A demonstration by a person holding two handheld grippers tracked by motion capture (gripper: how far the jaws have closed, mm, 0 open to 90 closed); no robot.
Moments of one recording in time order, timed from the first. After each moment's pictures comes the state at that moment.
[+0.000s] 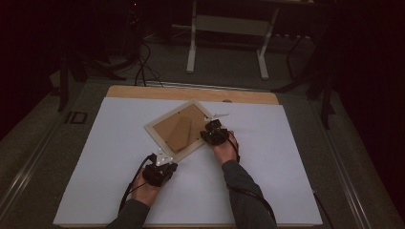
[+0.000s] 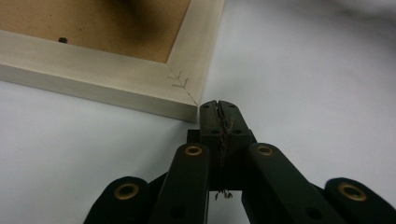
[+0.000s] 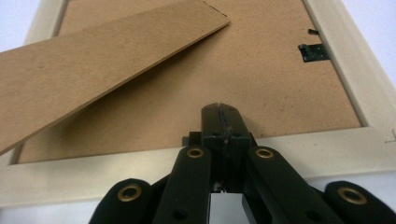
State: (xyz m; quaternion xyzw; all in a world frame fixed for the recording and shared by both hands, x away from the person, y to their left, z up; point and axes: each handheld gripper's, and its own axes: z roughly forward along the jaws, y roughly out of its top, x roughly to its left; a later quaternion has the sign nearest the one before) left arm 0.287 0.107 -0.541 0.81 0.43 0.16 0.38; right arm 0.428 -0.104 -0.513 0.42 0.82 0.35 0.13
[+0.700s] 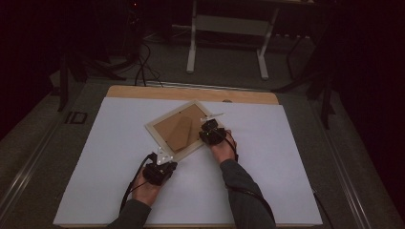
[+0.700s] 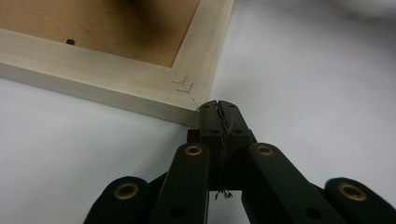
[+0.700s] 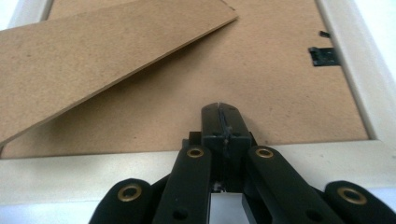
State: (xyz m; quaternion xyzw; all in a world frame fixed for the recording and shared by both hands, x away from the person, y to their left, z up) left arm 0.289 0.108 -0.540 0.81 0.43 0.17 0.37; right arm 0.428 -0.094 -0.514 0.41 0.84 0.32 0.14
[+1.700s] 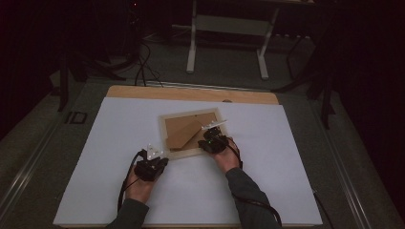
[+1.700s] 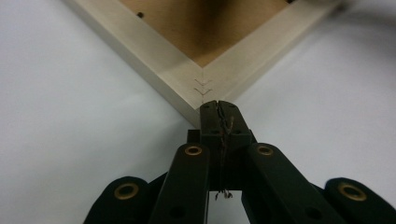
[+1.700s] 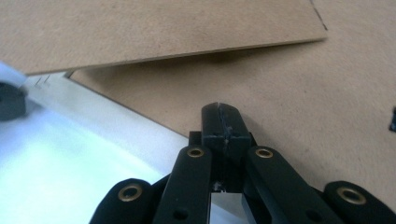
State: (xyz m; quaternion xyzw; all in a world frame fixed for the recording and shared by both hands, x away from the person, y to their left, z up) left arm 0.295 0.134 -0.536 0.78 0.48 0.18 0.37; right arm 0.399 -0.103 -0.513 0.39 0.85 0.33 0.09
